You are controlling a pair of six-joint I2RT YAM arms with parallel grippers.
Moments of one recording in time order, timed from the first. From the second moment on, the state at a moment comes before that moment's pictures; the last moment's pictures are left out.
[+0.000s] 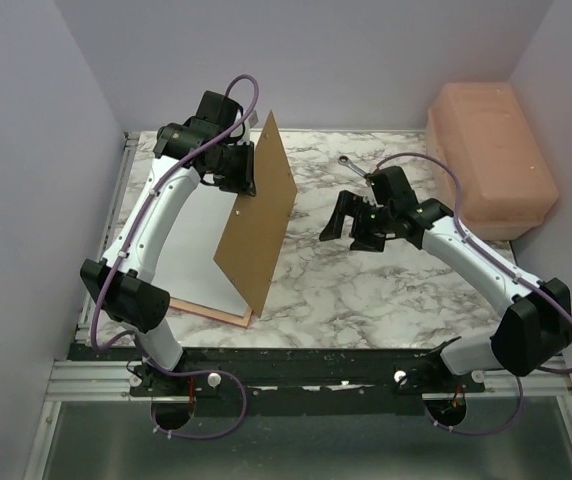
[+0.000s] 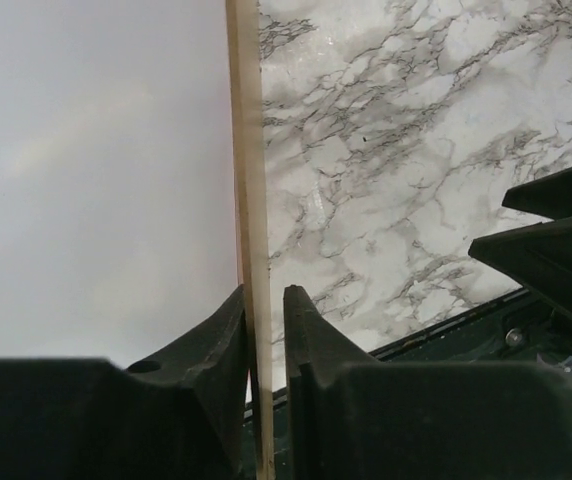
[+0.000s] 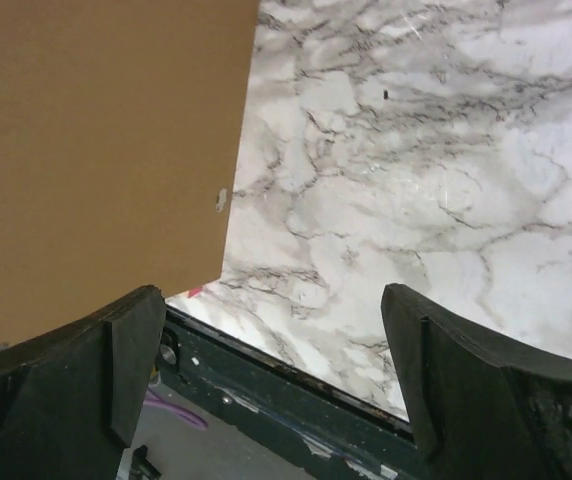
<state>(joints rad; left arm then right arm) -0.39 1.69 1.97 -1.22 0.21 -0.27 0.50 1.41 1.17 -0.62 -0.26 0.70</state>
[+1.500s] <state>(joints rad) 0.49 0.86 1.12 -0.41 0.99 -0.79 0.71 1.75 1.03 -0.31 -0.30 0.77</state>
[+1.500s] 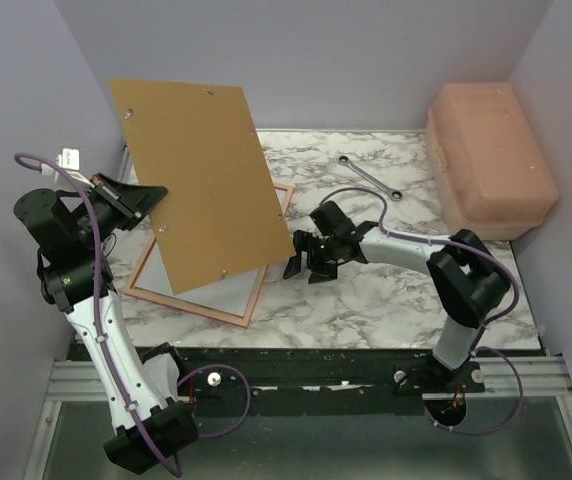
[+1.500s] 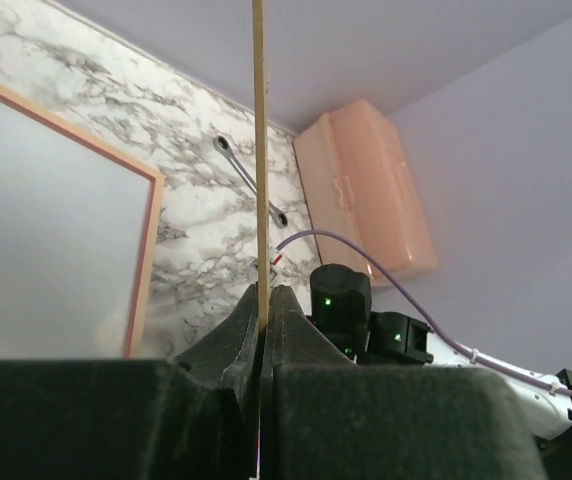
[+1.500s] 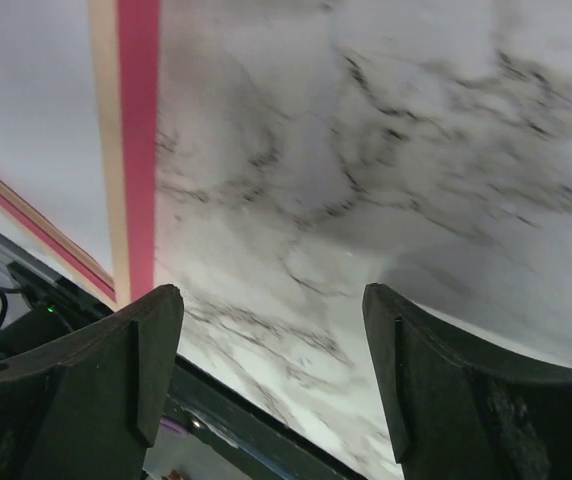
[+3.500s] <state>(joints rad) 0.62 0.73 0.95 0.14 1.13 -1.21 0.77 1.75 1.03 -0.37 0.24 0.70</state>
